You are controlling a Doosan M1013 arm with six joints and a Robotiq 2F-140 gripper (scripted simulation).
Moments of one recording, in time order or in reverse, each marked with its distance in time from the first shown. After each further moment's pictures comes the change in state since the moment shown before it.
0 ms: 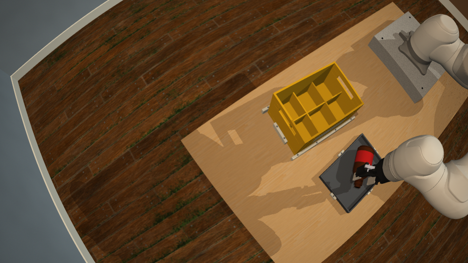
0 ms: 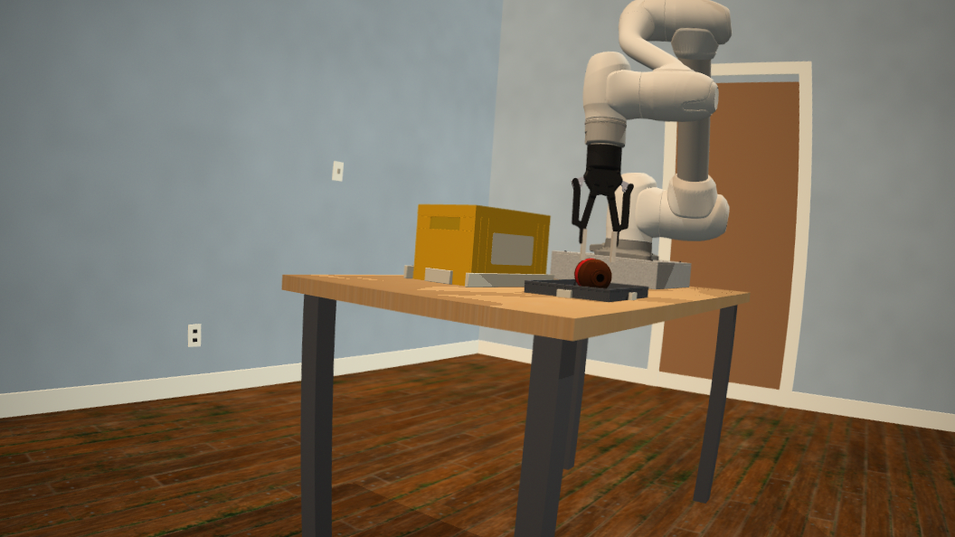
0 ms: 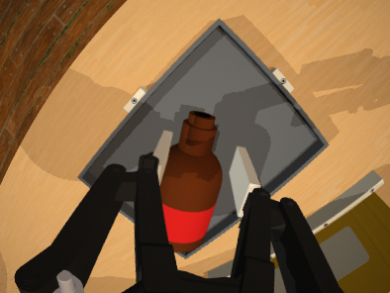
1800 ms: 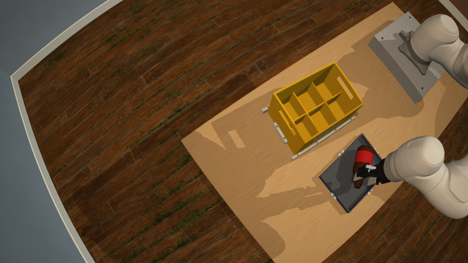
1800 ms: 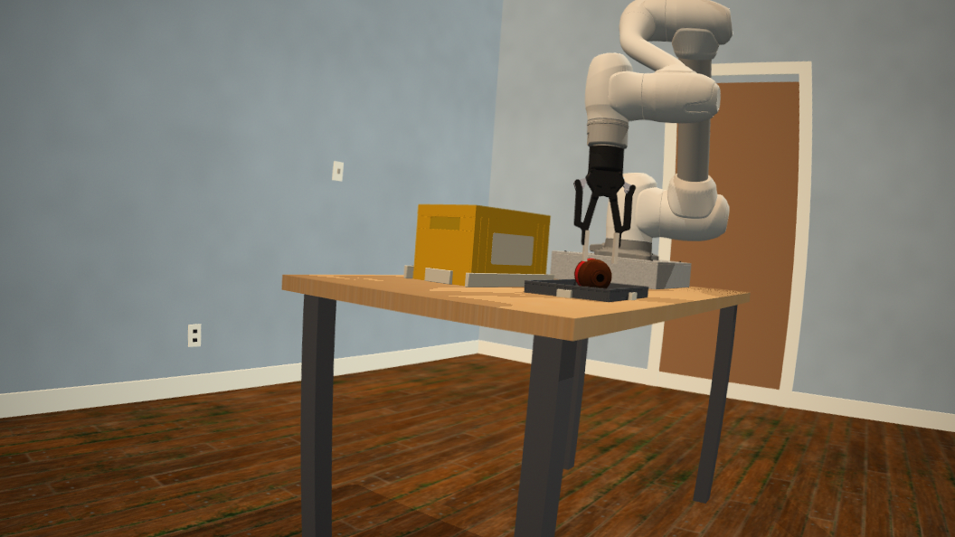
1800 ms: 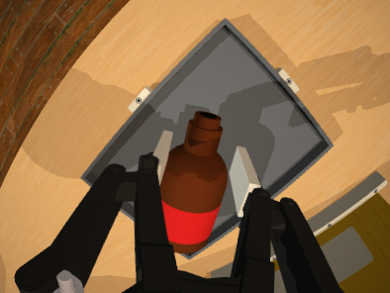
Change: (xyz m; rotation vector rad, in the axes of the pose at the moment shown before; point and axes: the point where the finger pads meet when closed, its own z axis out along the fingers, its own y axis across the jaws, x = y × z) arm -0.001 -0.005 0.002 0.001 -0.003 -0.001
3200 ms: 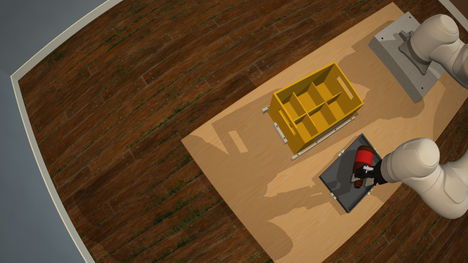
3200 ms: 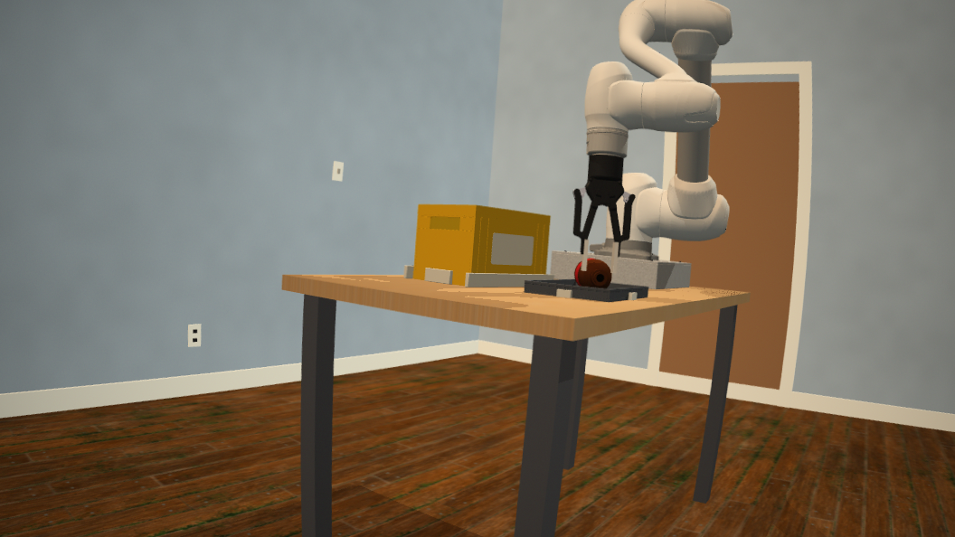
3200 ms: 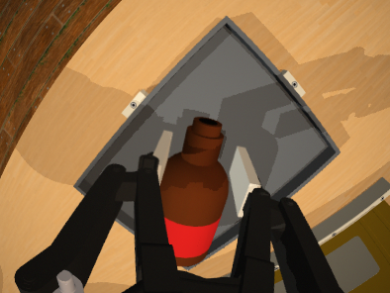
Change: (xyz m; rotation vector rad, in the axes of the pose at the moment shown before) arm 0.001 0.000 0.020 -0.002 0.003 0.000
